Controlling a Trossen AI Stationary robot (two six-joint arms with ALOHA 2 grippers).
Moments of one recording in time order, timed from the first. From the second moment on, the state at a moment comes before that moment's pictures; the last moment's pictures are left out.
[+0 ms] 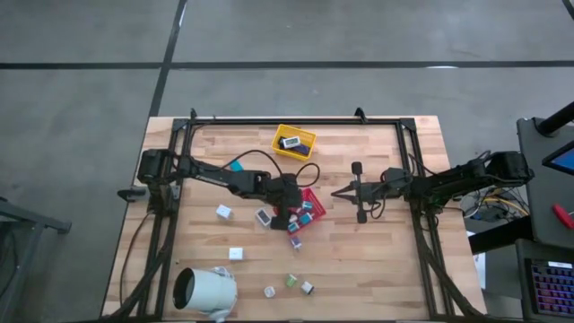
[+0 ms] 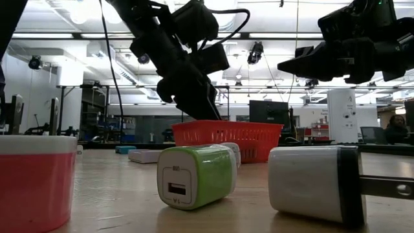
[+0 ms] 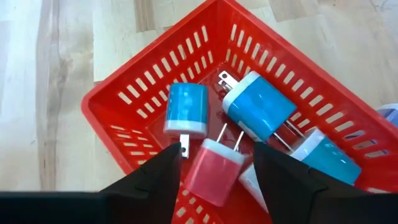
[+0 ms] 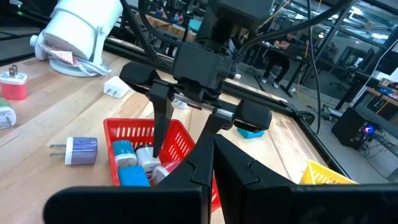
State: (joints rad) left arm 0.01 1.89 1.14 -0.18 0.06 0.20; right arm -0.04 1.14 0.17 0.87 -0.08 -0.31
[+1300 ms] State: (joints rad) left arm -0.11 1.57 0.85 0.07 0.04 0.22; right arm 0.01 1.14 0.32 0.46 -0.27 -0.04
